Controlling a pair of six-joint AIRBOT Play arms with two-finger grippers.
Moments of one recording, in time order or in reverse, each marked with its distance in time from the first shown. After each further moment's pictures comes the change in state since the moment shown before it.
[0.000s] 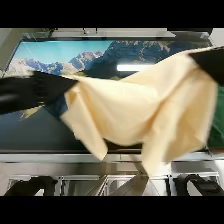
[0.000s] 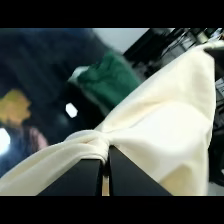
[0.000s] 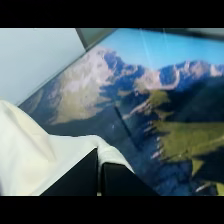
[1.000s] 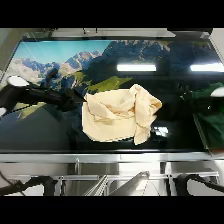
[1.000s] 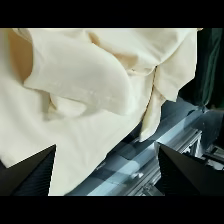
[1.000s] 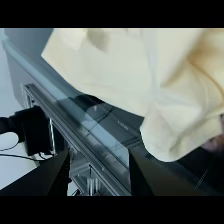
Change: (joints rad) left arm 0.261 -0.703 -0.029 -0.003 -0.192 0.175; right arm -0.154 -0.542 -0.447 -0.075 0.251 -0.039
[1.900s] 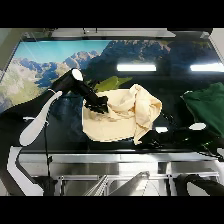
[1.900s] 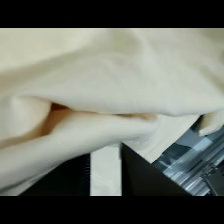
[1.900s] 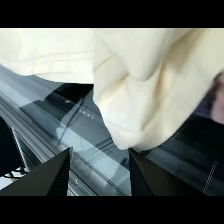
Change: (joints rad) left arm -0.358 -0.484 0.549 0.322 -0.174 -0.217; right arm 0.203 0.151 -0.458 0.141 -0.383 -0.075
